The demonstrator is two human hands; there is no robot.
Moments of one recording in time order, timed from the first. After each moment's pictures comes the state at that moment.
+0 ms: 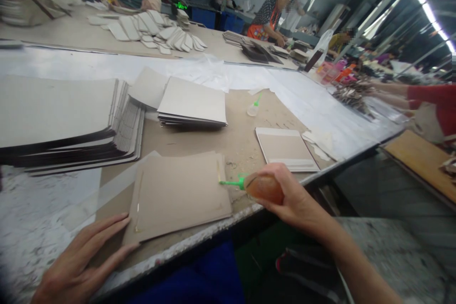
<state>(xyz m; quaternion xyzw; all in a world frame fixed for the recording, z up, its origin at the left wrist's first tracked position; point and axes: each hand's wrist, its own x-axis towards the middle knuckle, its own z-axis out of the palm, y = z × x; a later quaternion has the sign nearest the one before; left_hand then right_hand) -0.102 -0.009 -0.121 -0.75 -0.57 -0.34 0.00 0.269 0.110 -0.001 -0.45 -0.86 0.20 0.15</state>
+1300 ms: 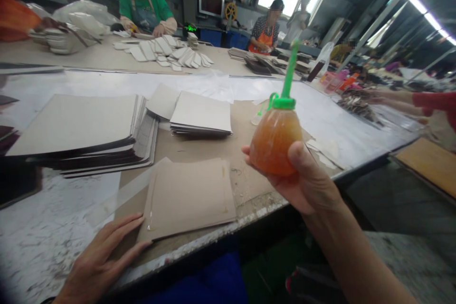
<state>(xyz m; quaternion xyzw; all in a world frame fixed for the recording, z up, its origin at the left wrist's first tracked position) -0.101 -0.010 -0.117 -0.75 -0.57 -0.34 0.04 0.209 0.120 0.066 -0.38 -0.50 0.60 0.49</state>
